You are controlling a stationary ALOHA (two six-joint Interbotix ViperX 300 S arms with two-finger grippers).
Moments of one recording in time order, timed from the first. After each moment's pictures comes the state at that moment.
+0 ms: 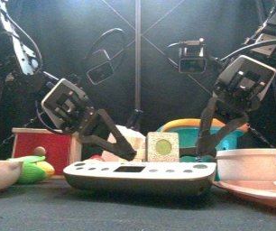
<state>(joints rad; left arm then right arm) -0.09 0.21 0.84 0.15 -0.59 -0.13 0.19 -0.04 0.81 -1.05 0.21 1.39</state>
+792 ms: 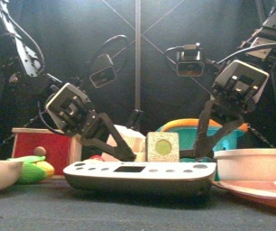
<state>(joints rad) -0.07 0.20 0.83 0.15 -0.55 -0.13 0.17 -0.04 0.81 -1.06 0.21 1.39</state>
